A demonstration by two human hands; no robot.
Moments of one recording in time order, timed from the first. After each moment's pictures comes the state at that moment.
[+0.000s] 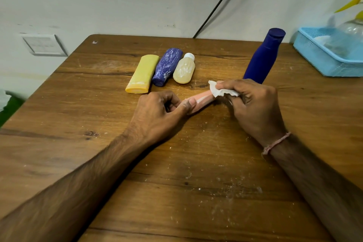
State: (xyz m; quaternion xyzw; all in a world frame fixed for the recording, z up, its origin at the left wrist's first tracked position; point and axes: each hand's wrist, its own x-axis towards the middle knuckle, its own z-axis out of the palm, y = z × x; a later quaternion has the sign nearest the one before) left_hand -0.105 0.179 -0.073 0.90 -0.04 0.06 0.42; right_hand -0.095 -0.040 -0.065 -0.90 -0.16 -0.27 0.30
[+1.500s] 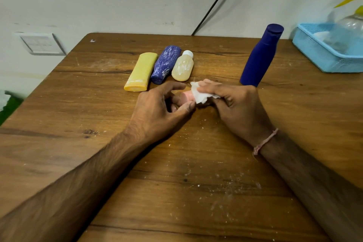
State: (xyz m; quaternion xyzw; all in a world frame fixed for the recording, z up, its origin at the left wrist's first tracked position) left_hand -0.107 0.179 -0.071 0.89 -0.10 0.08 0.44; right_hand -0.095 -0.022 -0.067 -0.91 -0.24 -0.19 0.28
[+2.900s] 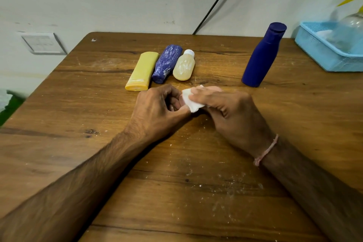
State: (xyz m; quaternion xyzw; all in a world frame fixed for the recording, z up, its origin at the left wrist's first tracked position) left_hand -0.105 0.180 -0.075 0.89 -0.06 0.08 0.45; right_hand -0.113 -0.011 -0.065 -0.91 -0.29 -0.16 0.25
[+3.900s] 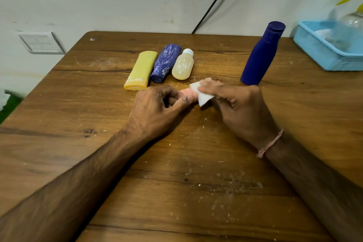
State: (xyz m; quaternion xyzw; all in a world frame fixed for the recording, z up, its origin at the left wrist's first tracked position) left_hand -0.104 0.181 -0.072 0.90 -0.05 0.06 0.43; right_hand -0.104 -0.023 -0.065 -0.90 -0.26 -0.20 0.27
